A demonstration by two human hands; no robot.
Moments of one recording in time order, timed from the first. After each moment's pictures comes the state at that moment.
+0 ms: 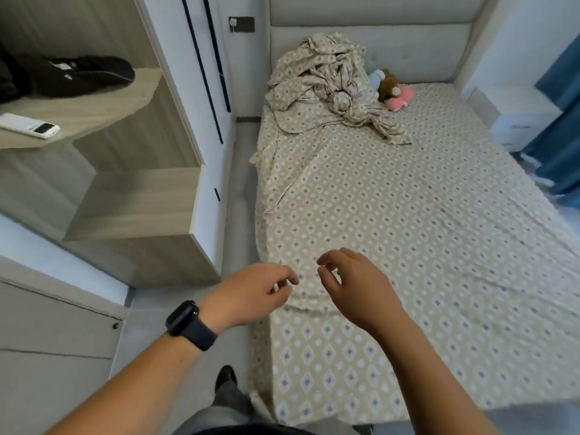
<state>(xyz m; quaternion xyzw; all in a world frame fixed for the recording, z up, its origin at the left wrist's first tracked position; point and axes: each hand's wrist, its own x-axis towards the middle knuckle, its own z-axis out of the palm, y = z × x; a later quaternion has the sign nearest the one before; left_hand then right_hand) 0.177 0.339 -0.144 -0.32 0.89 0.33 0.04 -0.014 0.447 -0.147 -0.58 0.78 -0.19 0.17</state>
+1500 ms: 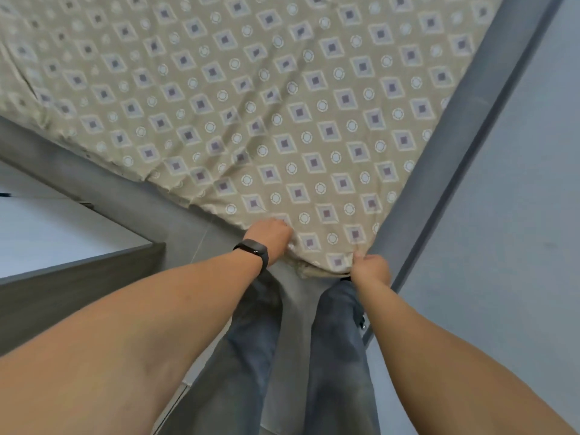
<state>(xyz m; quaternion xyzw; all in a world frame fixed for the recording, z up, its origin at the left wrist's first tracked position) 0.162 0.361 -0.678 0.18 0.89 -0.02 0.42 0.216 0.579 -0.697 0.49 0.74 -0.31 0.33</state>
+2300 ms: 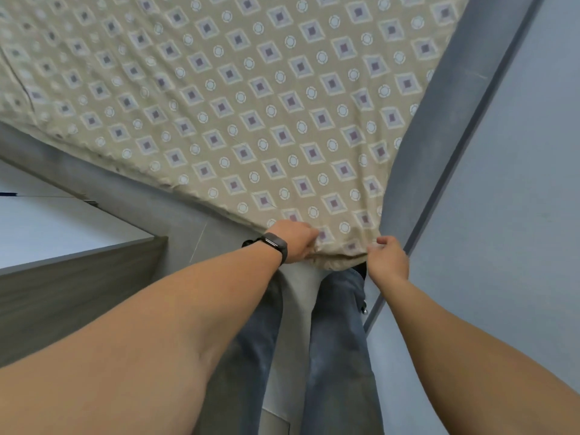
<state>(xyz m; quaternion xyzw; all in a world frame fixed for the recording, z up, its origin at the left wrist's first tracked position) 0.189 0.426 -0.684 0.24 0.86 0.04 0.45 0.241 0.641 -0.681 0.40 0.80 -0.30 0.34</state>
